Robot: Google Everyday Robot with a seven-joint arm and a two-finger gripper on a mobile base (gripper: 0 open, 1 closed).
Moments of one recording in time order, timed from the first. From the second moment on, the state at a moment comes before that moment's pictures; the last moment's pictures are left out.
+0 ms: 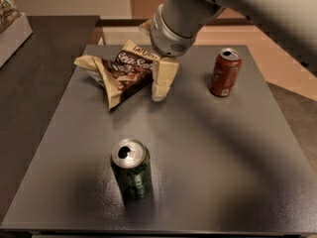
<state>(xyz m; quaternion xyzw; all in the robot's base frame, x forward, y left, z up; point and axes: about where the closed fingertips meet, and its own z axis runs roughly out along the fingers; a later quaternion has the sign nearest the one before) 0.580 0.013 0.926 -0.76 0.58 0.00 0.29</state>
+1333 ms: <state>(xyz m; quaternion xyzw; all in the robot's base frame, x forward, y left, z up) 0.621 0.062 0.885 -0.79 0.55 0.01 0.25</state>
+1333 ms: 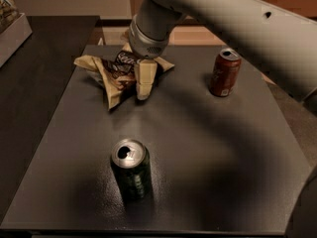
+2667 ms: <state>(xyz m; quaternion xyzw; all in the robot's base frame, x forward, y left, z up) 0.664 0.060 0.855 -0.80 0.55 0.01 0.23</state>
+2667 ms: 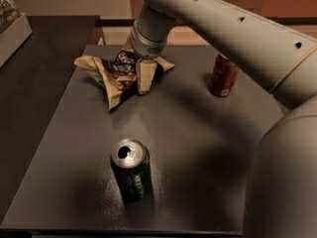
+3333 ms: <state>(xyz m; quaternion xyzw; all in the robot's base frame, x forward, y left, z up) 0.665 0.055 0.851 -0.79 0.56 0.01 0.23</state>
